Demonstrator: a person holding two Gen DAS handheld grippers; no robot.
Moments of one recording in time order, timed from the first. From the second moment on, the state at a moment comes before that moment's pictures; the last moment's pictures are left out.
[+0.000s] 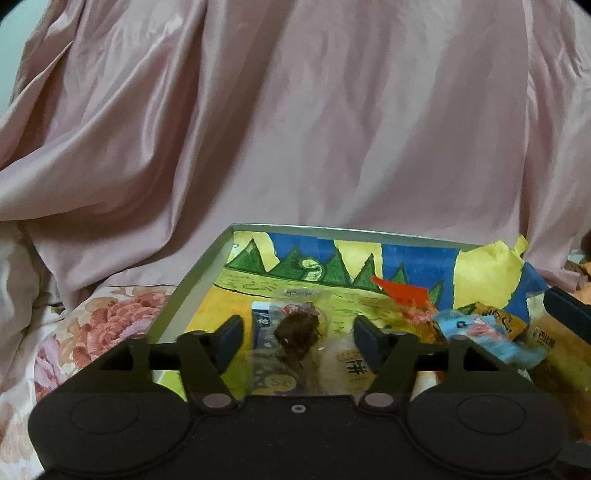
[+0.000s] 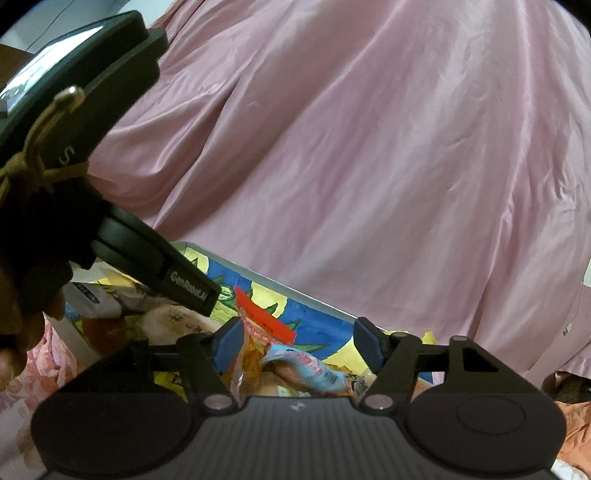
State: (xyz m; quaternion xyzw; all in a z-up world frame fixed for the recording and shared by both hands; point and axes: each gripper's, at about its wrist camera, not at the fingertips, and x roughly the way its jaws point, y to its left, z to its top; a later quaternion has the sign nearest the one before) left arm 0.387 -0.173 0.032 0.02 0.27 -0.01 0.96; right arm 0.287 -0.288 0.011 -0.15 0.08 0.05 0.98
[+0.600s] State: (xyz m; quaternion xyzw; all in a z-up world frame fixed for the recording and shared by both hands) left arm 0.353 -0.151 0.073 -0.01 0.22 0.02 0.98; right arm 0.273 -0.299 0.042 -0.09 0.04 0.03 0.99
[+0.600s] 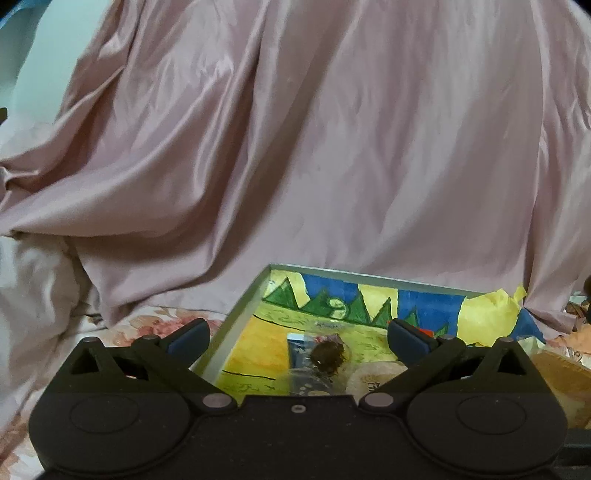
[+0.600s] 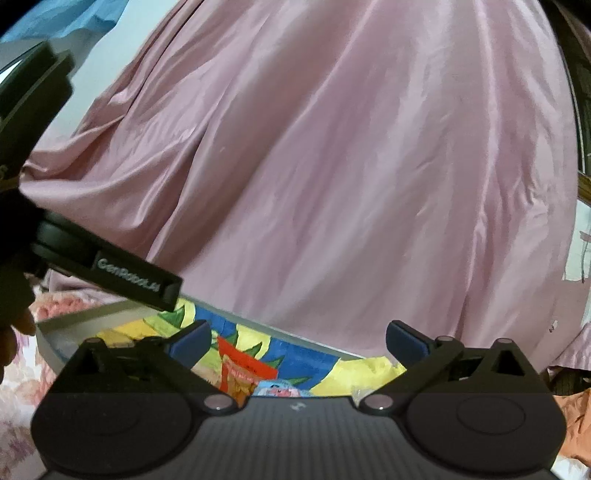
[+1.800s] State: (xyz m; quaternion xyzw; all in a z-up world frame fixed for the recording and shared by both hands) left arm 0.196 -0.104 0.113 -0.02 0.19 0.04 0.98; right arm 0.127 -0.320 0.077 0.03 0.02 0.03 1.00
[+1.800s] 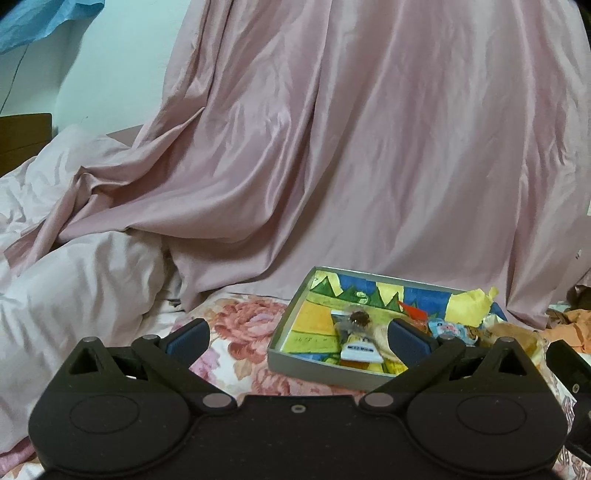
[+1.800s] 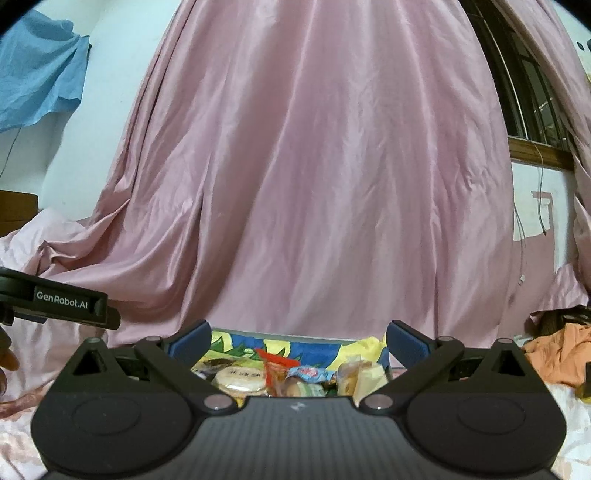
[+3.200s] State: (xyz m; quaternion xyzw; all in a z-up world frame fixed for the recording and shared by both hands) left arm 0.079 -0.070 0.071 -0.03 0.19 0.03 0.98; right arm 0.026 -0.284 0.048 0.03 0.04 0.04 1.00
